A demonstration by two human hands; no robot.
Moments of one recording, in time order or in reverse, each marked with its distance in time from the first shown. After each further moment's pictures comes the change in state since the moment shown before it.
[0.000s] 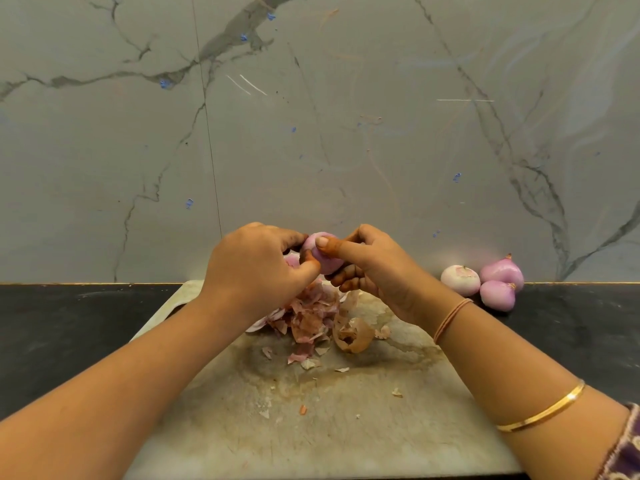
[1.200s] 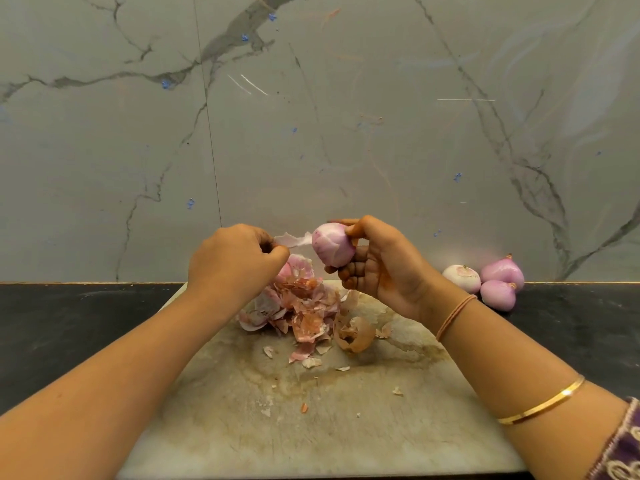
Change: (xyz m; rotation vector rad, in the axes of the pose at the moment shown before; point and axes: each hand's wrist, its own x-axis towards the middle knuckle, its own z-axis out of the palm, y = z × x) left_hand 0.008 -0.015 -0.003 0.064 -0.161 -0.406; right_hand 0.002 -0.003 -0.003 0.291 -0.042 0.149
